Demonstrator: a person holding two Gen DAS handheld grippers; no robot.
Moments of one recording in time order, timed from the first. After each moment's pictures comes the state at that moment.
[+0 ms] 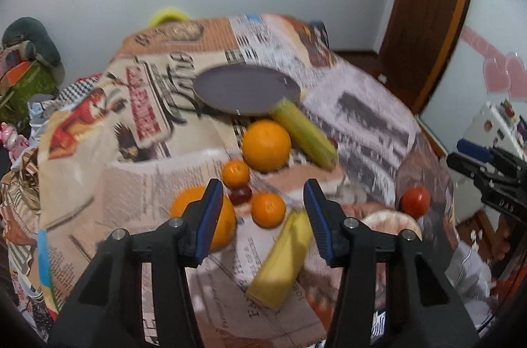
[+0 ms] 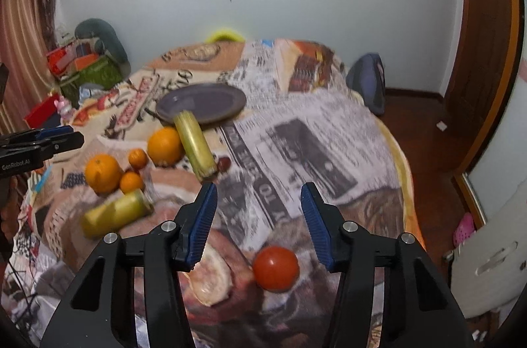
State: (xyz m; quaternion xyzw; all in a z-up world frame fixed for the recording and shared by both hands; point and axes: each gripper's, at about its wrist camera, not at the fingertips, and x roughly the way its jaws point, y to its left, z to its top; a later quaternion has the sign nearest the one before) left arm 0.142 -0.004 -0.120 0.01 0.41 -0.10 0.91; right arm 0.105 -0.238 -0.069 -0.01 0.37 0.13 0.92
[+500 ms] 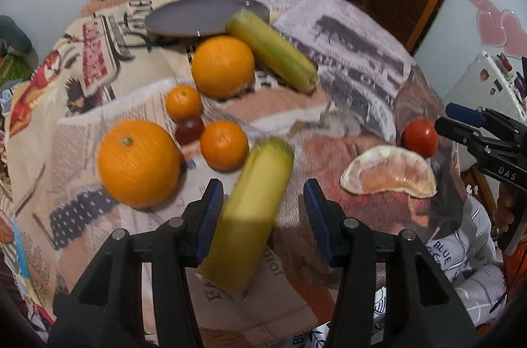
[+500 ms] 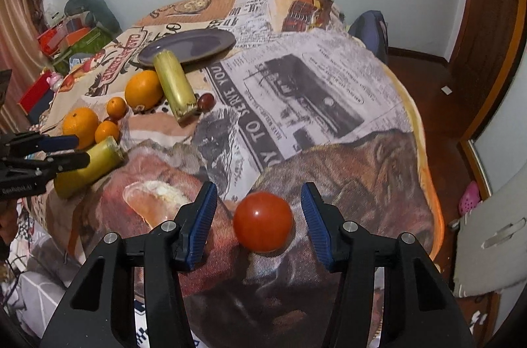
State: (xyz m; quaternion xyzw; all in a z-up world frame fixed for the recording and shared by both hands) left arm 0.145 -0.037 -0.188 0.05 0.51 -0.14 0.85; right arm 0.111 -0.247 -0.120 0.00 0.44 0.13 0.89
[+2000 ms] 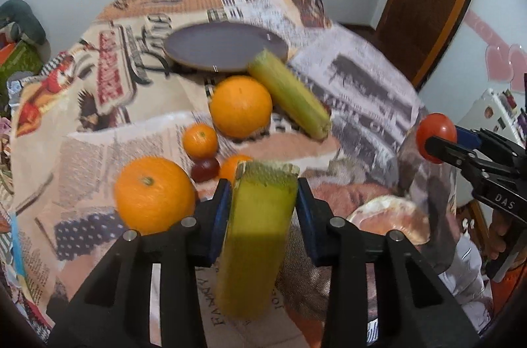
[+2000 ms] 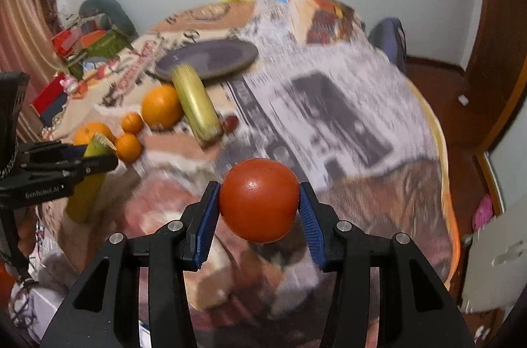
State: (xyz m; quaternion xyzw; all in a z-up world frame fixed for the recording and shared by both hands) left arm 0.160 -0.023 -0.157 0.00 0.45 -0.11 0.88; right arm 0.134 -0.219 -0.097 0.00 0.41 0.17 0.89
